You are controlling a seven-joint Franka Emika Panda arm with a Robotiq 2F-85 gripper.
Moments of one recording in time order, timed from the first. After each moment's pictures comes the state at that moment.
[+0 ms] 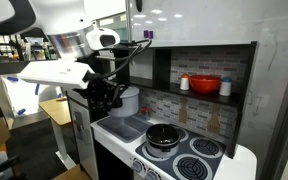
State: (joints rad) arm -0.26 -0.39 -0.21 -2.77 0.42 2.62 -1.20
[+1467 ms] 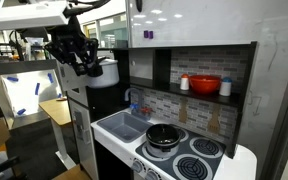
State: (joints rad) arm -0.16 -0.71 -0.21 -2.76 0.21 2.35 -1.08
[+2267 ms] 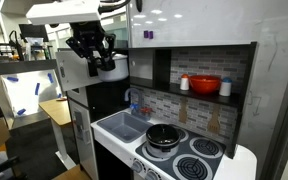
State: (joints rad) arm -0.01 -0.55 -0.33 -2.61 0.19 2.37 -1.09
